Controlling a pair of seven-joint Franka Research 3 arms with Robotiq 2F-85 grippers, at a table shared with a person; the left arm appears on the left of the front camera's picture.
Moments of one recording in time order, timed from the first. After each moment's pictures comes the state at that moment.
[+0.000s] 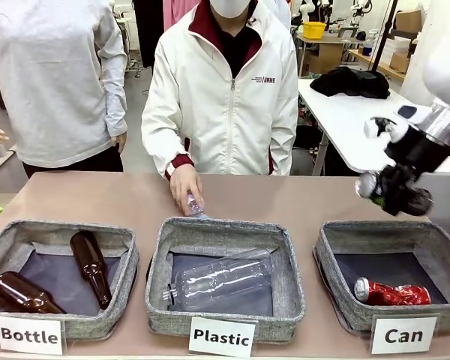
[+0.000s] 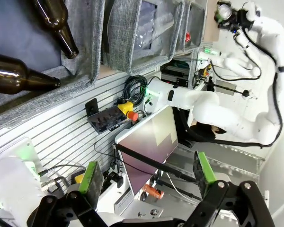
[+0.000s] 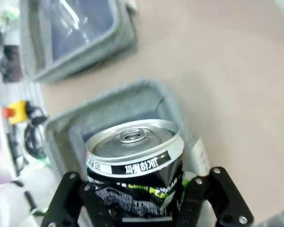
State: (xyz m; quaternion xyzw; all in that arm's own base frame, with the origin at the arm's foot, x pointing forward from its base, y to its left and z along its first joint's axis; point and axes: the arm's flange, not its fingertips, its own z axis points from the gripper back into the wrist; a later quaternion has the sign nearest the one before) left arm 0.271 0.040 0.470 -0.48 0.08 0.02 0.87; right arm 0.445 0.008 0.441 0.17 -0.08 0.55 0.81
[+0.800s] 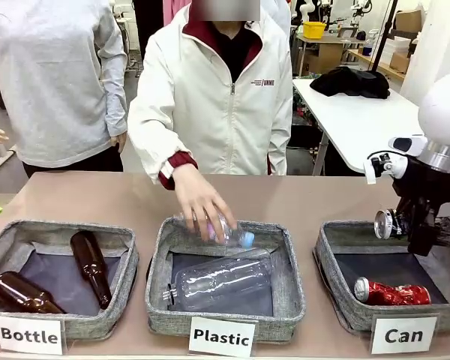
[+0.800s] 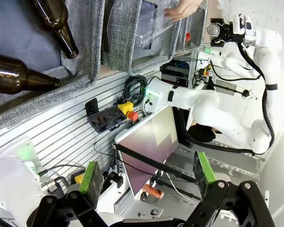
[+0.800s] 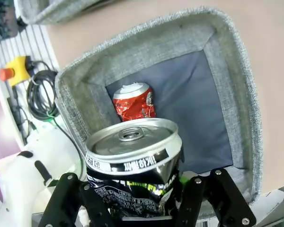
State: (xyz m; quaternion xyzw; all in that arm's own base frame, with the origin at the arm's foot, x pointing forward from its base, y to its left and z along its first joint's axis) left arm 0.271 0.040 0.470 -0.48 0.08 0.02 0.87; right arm 0.386 0.026 0.423 0.09 0.03 0.56 0.82
